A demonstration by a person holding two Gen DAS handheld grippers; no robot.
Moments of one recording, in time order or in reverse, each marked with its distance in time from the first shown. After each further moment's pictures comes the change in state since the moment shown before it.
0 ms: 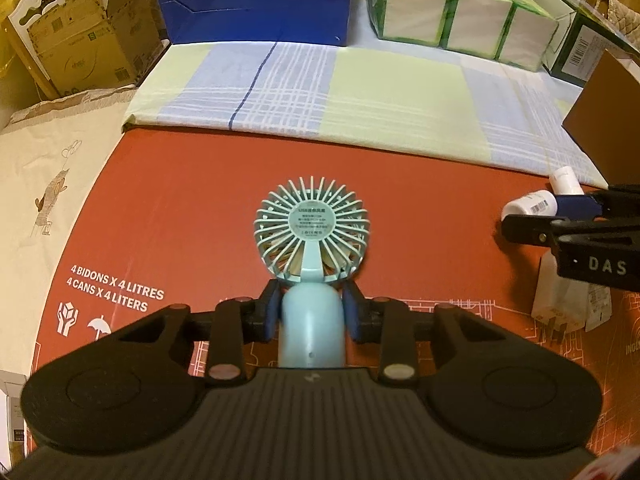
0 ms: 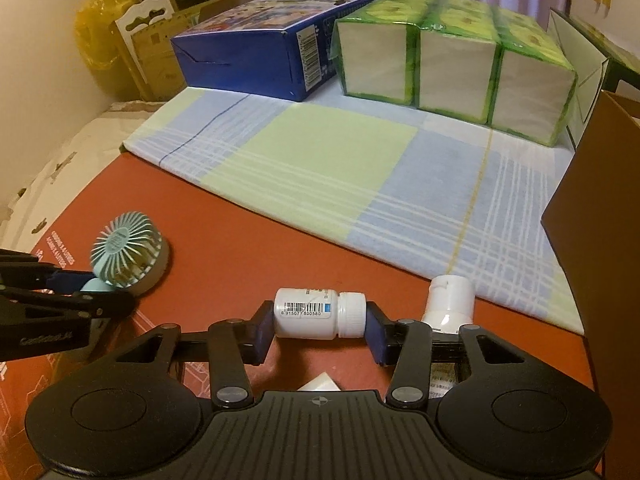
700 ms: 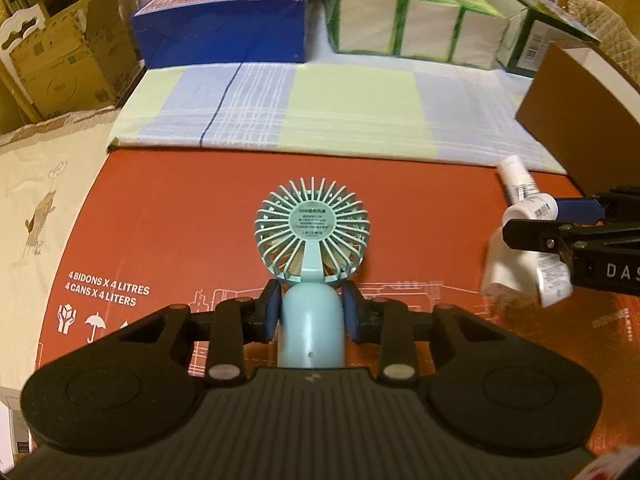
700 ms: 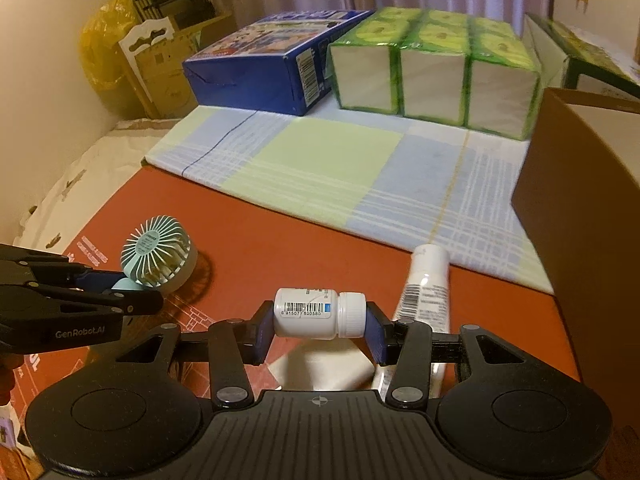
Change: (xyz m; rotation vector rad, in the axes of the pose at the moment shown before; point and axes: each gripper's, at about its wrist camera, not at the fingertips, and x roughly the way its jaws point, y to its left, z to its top) left arm -0.035 -0.020 -0.009 0.071 -0.040 -0.057; right arm -0.055 0.000 -0.019 0.051 -0.040 0.013
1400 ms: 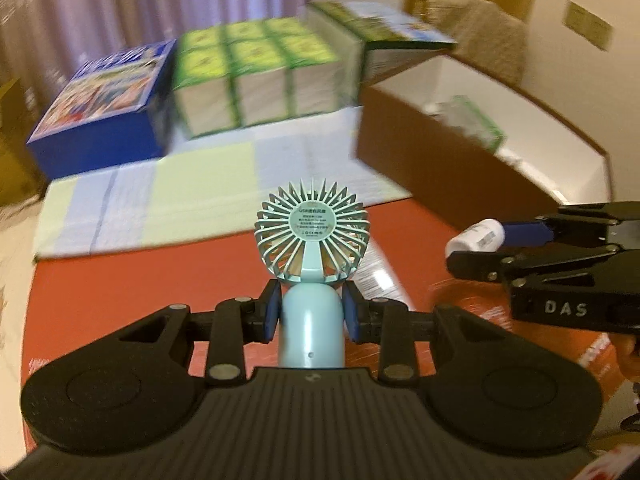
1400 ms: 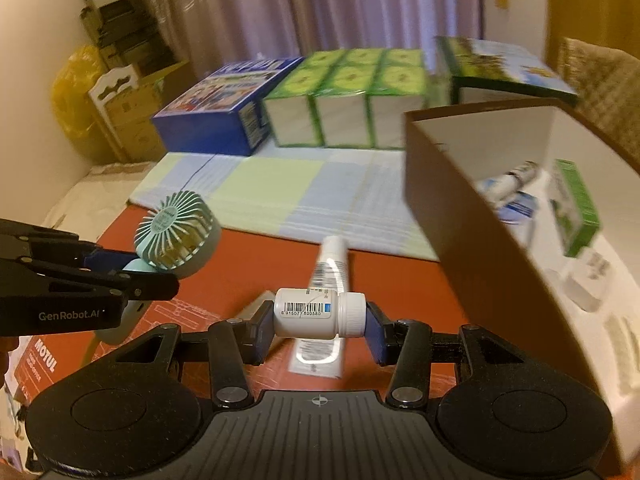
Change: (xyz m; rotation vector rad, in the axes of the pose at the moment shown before) left arm -0.076 -0.108 0.026 0.242 -0.109 -0.208; right arm -0.115 -0.037 -0.030 0.119 -0.102 -0.096
